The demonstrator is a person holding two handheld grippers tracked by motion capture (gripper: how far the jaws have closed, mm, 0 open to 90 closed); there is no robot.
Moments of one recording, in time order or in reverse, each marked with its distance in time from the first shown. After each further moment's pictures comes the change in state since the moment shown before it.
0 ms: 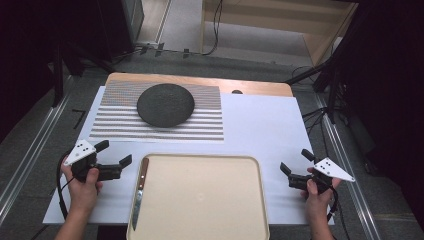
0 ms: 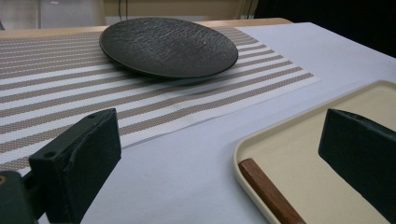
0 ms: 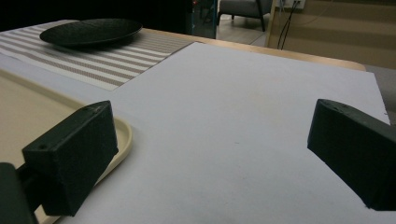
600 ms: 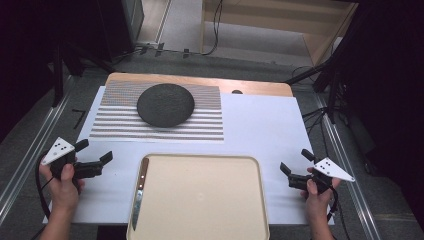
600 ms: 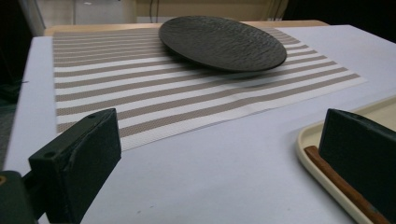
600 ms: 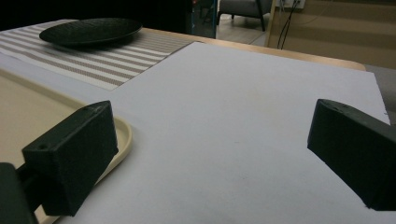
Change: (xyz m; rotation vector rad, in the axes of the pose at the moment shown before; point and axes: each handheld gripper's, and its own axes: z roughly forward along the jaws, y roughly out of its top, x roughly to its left) left arm 0.044 -0.009 -0.022 -0.006 0.097 -0.024; right arm 0.000 0.000 0.000 0.002 -0.001 -0.002
